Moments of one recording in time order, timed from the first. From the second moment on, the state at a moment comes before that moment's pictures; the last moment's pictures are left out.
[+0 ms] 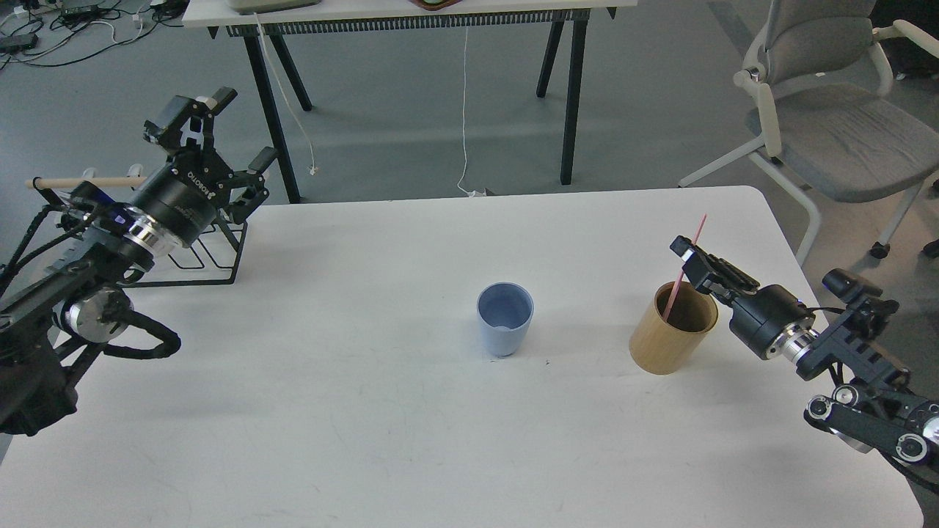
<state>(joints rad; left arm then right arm) -0.63 0.53 -0.70 -0.85 0.38 -0.49 -0.49 0.59 -0.69 0.20 1.11 -1.12 -0.46 0.49</state>
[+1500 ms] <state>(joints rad) -0.57 0.48 -0.70 -0.72 0.38 -0.49 -0.49 1.02 -0.37 0.08 0.97 -1.27 -0.31 0.49</state>
